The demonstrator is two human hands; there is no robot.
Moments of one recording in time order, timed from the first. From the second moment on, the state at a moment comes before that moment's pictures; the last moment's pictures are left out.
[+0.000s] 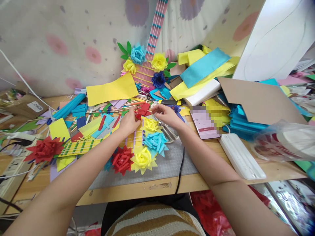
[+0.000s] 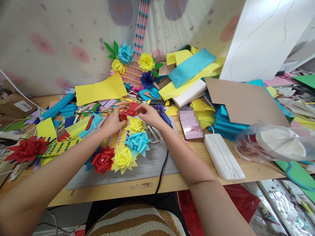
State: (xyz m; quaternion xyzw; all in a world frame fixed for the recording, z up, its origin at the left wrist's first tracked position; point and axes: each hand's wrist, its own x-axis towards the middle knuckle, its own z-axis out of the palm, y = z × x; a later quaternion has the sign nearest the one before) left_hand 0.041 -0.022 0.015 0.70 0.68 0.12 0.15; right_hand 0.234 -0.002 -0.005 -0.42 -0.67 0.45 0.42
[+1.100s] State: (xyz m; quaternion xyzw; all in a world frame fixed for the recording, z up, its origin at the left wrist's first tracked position) left_hand -0.035 -0.039 0.028 0.65 0.70 0.20 0.22; right_hand 0.263 -0.018 -0.018 -0.49 -0.66 0.43 0.37
